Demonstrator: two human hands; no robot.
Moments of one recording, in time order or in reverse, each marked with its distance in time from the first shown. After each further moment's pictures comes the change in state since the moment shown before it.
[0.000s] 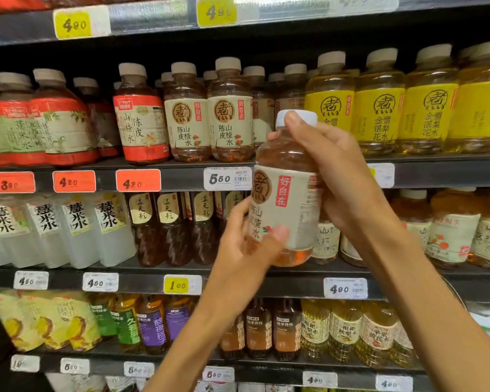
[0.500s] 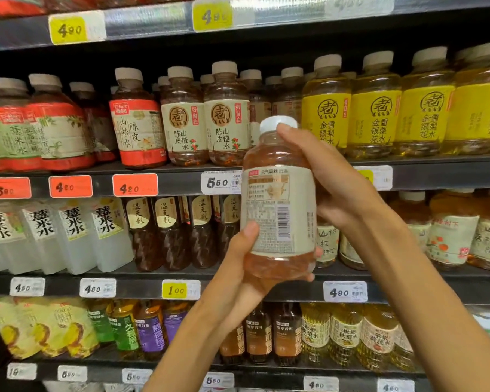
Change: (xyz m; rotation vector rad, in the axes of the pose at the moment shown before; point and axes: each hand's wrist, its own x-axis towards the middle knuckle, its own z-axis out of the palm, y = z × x) left_hand 0.004 -0.002 0.001 -0.487 -0.253 -0.159; right_hand 0.011 0.003 -0.002 0.087 -0.121 0.227
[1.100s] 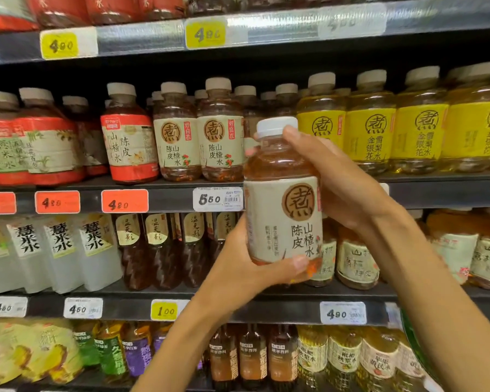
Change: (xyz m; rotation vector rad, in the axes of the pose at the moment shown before) left_hand 0.027 0.009 -0.007 0.633 0.085 0.104; right_hand 0.010 -0.015 -0.022 -0.163 -0.136 -0.164
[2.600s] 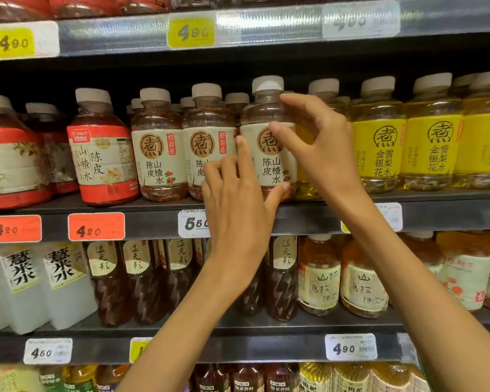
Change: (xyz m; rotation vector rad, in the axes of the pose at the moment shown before) left_hand 0.106 0.012 -0.005 1.178 0.665 0.262; right_hand 0.076 0.026 -0.031 -0.784 0.527 -0.454
